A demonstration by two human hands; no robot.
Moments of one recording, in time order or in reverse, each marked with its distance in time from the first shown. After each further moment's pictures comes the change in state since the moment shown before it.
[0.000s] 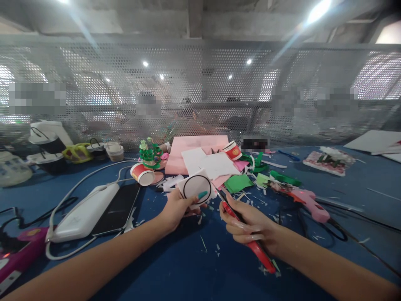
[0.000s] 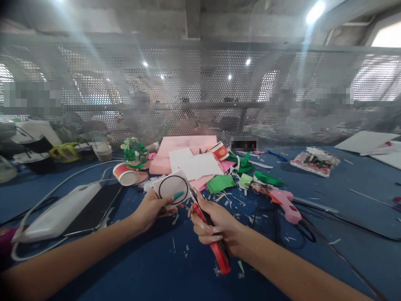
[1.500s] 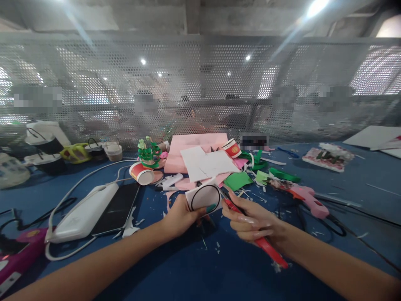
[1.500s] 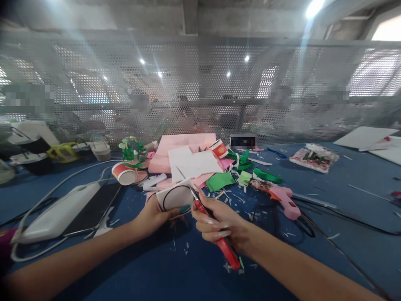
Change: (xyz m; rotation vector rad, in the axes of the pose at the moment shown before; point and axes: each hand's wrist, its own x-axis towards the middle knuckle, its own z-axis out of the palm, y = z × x) left_hand -0.009 -0.005 0.002 0.315 -0.280 0.214; right_hand -0.007 -0.006 -0.007 0.093 -0.235 0.049
